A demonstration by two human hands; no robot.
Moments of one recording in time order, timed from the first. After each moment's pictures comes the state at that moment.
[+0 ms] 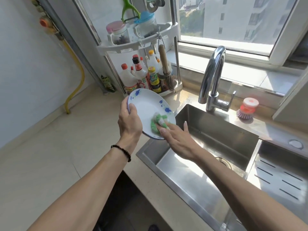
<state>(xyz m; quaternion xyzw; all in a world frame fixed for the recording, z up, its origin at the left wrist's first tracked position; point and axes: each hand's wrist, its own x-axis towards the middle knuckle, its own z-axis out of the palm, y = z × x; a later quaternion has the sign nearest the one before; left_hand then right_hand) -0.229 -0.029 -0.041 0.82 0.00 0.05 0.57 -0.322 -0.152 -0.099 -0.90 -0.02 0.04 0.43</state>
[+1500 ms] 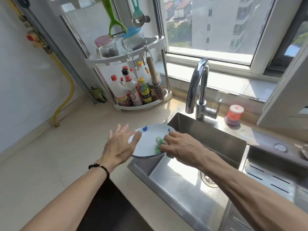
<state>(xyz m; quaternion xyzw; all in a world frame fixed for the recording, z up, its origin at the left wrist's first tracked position) -0.217 0.012 -0.063 0.96 -0.25 -0.13 0.10 -0.328 -0.199 -0.101 -0.95 -0.23 -0.20 0.08</state>
